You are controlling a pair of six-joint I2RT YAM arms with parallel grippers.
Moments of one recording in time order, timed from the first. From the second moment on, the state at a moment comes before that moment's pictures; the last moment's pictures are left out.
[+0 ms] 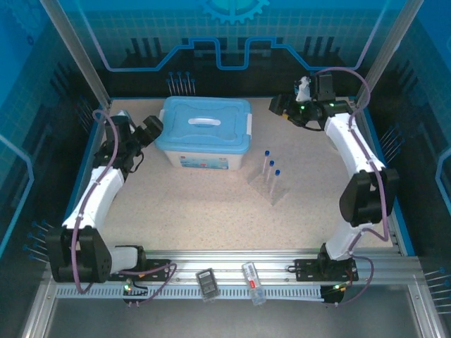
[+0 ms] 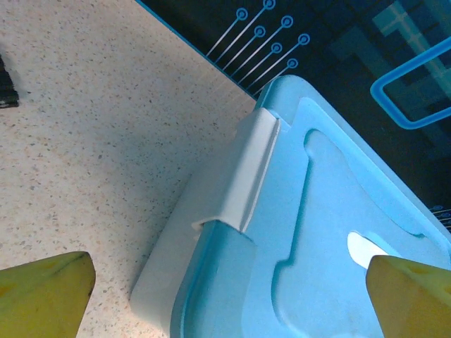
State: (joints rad) left arm 0.06 1.23 0.95 -0.23 0.10 -0.71; right arm 0.12 1.72 1.65 -0.66 -0.47 0.49
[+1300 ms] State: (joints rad) left arm -0.15 1.02 0.45 0.01 -0.06 -0.23; right arm 0.09 1.23 0.67 0.05 0.26 0.09
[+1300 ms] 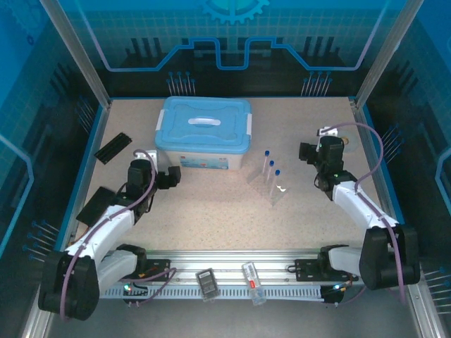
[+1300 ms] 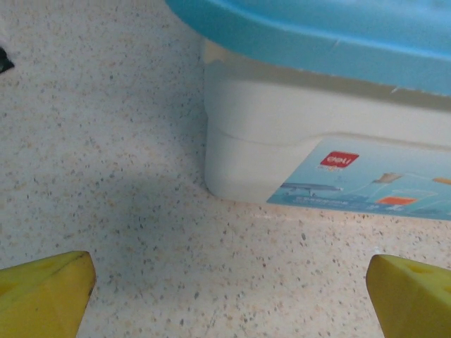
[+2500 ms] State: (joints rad) left arm 0.04 1.49 0.34 0.79 0.14 -0.09; right arm 0.08 1.54 0.39 0.74 0.08 -0.05
